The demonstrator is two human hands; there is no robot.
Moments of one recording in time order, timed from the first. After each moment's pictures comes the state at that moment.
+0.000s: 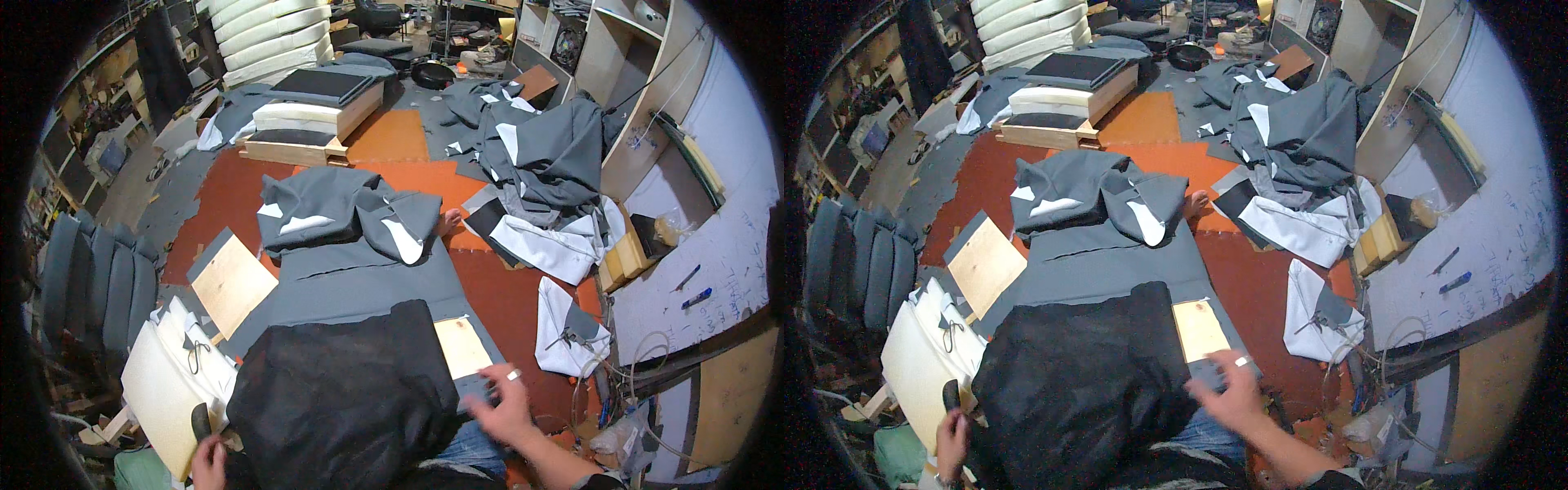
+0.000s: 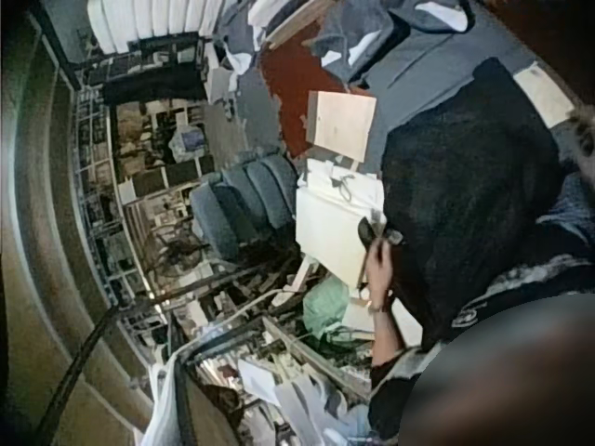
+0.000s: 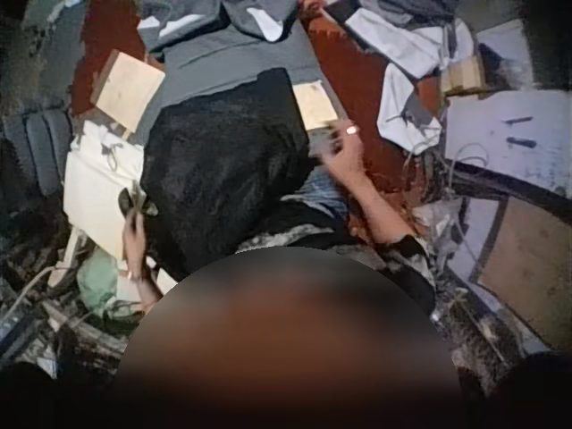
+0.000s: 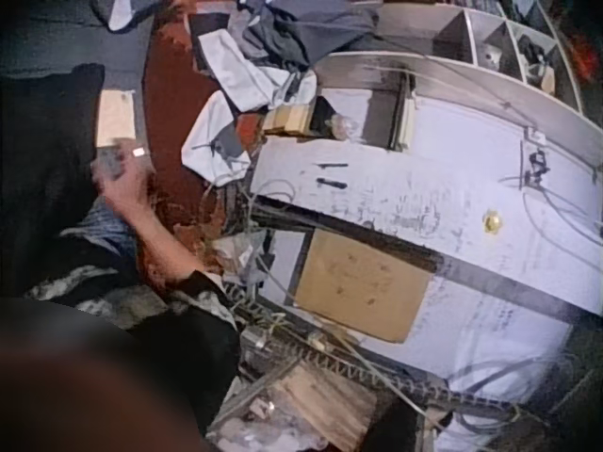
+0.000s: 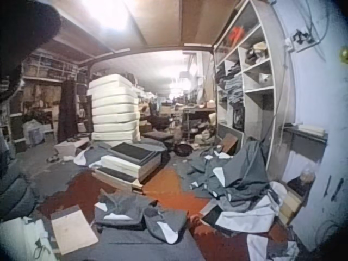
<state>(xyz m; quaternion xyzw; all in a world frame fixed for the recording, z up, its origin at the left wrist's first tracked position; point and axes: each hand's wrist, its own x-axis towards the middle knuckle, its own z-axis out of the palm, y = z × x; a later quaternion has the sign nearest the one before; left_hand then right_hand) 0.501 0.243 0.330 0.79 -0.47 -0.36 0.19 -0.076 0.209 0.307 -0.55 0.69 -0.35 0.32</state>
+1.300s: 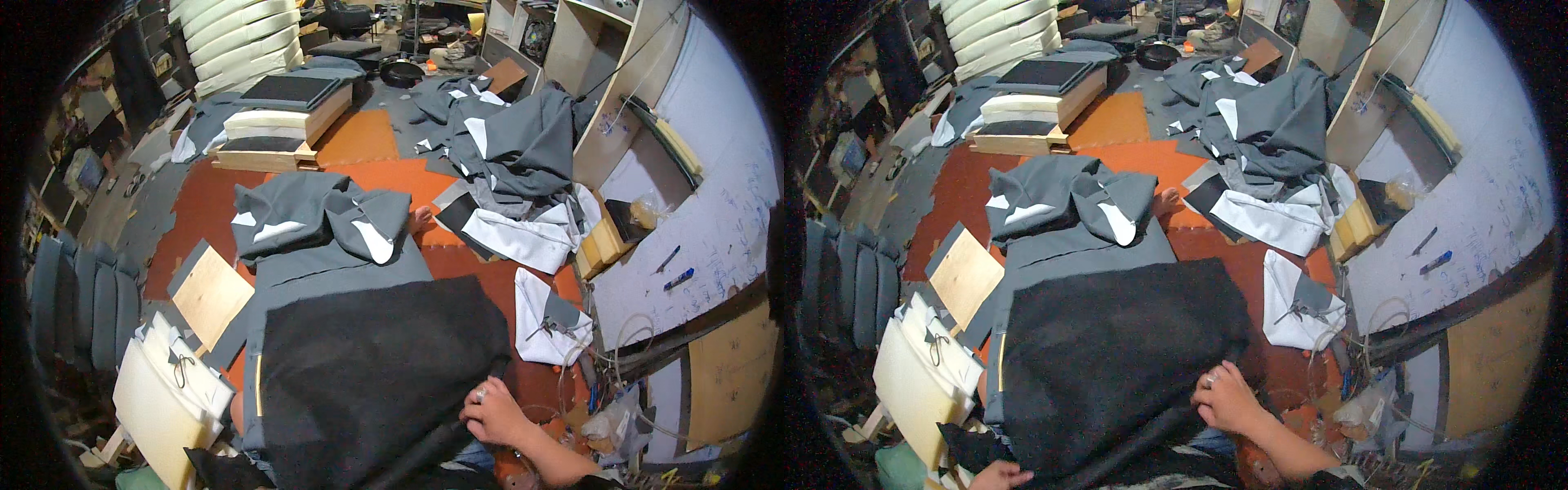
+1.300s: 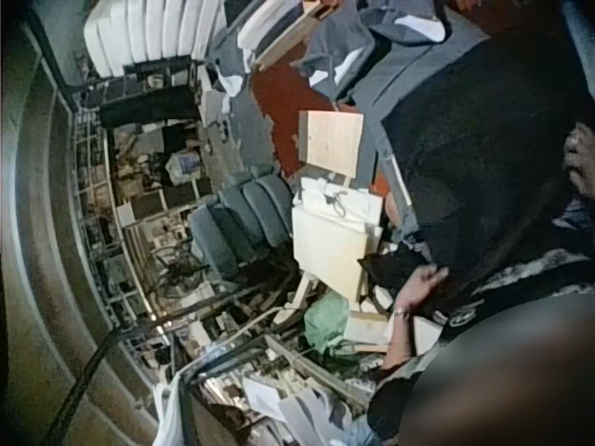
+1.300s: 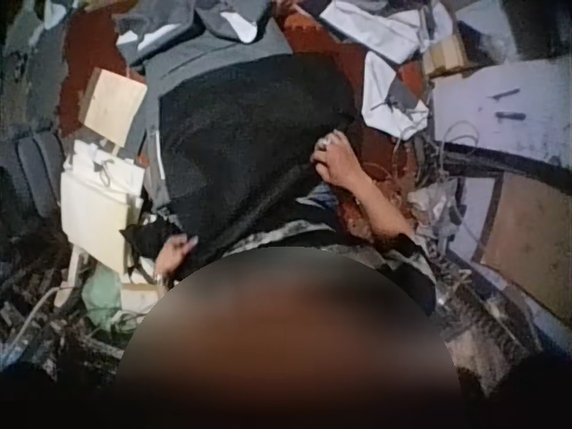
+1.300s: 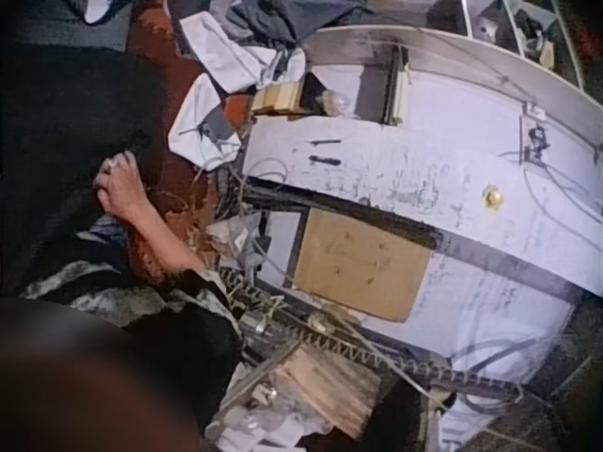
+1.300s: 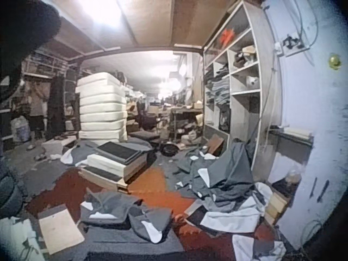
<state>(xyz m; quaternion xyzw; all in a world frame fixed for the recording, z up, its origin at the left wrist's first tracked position) 0.420 0.272 0.321 0.58 -0.50 -0.63 -0.06 -0.119 0.242 0.281 -0.80 0.56 -0.10 0.18</state>
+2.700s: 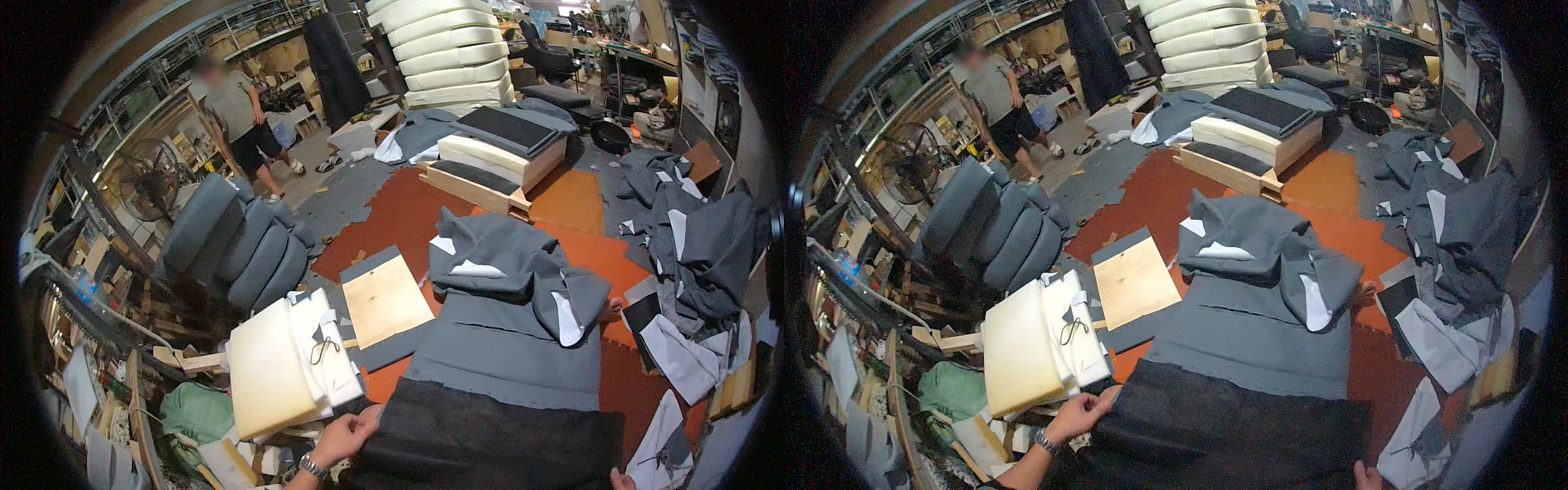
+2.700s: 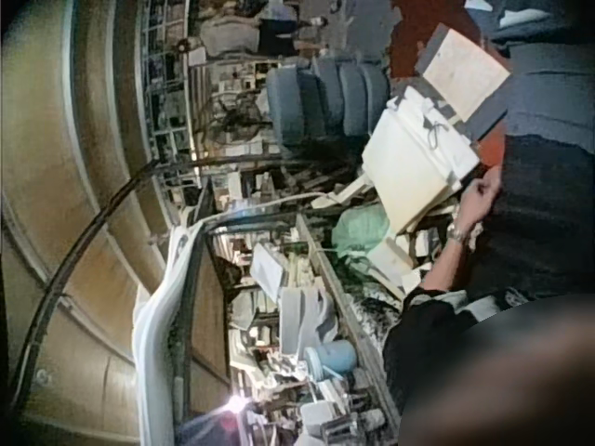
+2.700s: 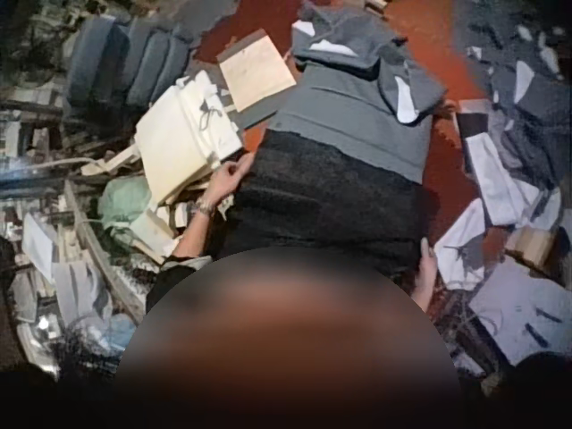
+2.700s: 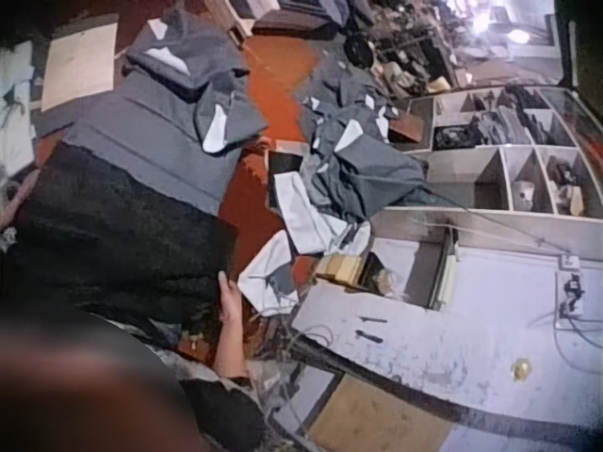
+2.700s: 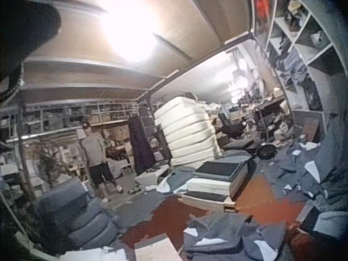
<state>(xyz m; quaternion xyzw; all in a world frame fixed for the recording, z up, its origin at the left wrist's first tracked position) 0.418 0.144 0.295 0.84 -0.43 -0.32 0.10 -0.206 0.206 0.204 -0.23 0.80 -0.22 0.51</state>
